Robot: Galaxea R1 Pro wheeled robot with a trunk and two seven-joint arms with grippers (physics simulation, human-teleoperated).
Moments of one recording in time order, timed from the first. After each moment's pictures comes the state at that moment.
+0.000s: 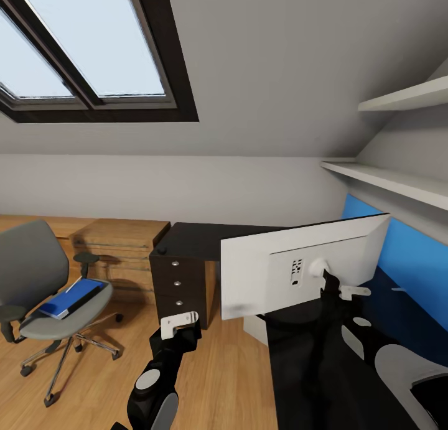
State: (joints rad) left arm -0.11 -0.11 -0.39 -1.62 0.30 0.45 0.56; right arm -0.85 -0.24 0.33 -0.16 -0.41 -0.31 -0.10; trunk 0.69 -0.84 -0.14
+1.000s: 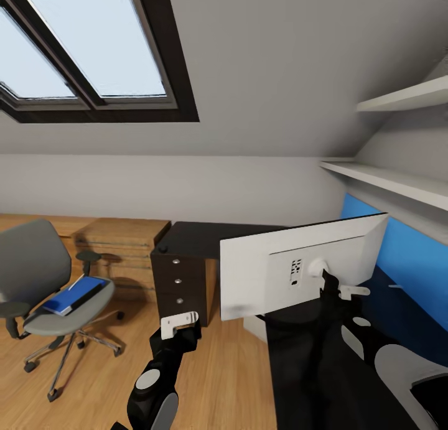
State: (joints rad) left arm -0.11 -0.11 -0.39 -1.62 0.30 0.45 0.56; right arm -0.85 -0.24 0.34 -0.16 -0.41 -0.31 -0.09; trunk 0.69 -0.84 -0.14
